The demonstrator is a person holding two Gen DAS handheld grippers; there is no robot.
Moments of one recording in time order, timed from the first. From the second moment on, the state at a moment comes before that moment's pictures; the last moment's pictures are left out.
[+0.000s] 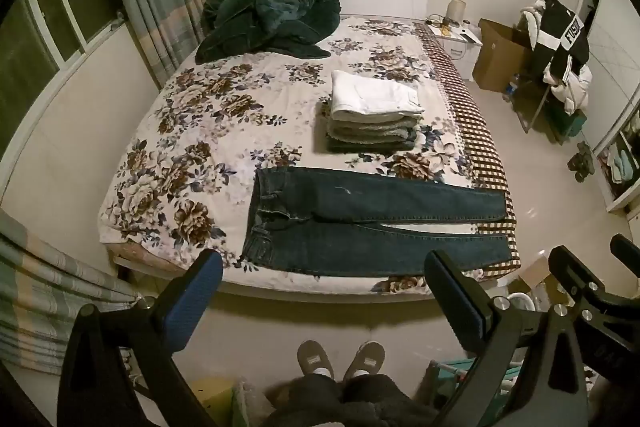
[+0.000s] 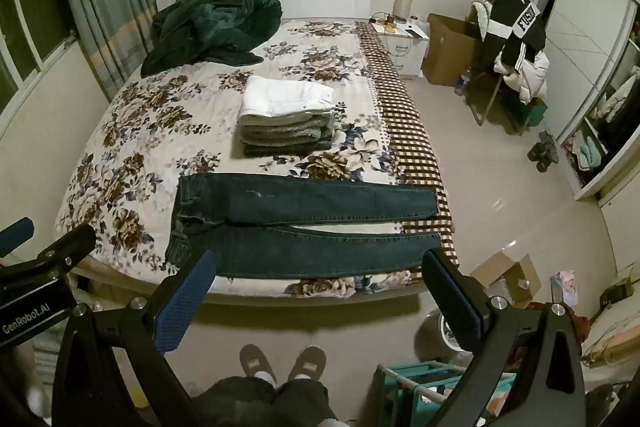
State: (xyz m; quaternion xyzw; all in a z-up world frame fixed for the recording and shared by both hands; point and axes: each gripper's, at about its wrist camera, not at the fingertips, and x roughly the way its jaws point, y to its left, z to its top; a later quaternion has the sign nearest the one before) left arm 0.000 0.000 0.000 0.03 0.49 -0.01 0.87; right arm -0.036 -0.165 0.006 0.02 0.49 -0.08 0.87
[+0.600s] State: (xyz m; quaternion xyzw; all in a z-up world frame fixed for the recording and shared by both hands) left arm 0.000 0.000 0.000 0.03 0.49 -0.01 0.87; right arm -0.033 -0.160 0.009 0.02 0.49 -0.08 0.87
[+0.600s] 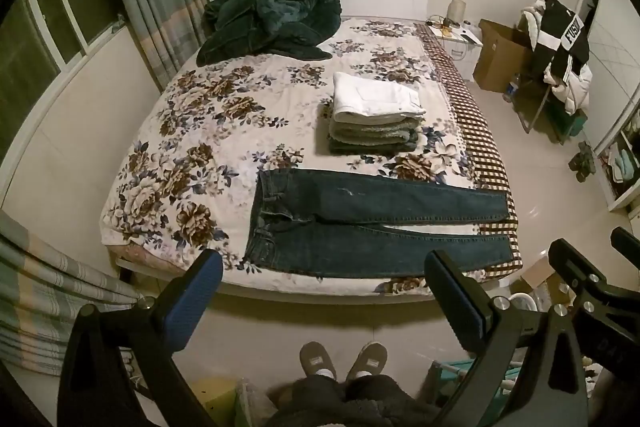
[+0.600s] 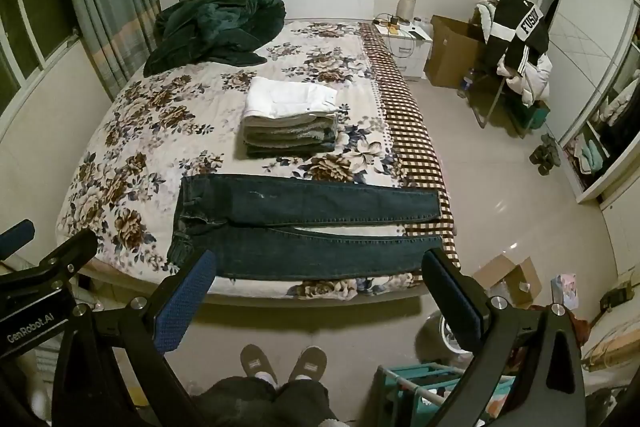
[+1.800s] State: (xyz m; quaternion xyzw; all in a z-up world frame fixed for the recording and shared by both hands) left arm 0.000 0.000 0.000 0.03 0.48 -0.01 0.87; right arm -0.029 -0.151 0.004 0.02 0.49 -0.08 0.87
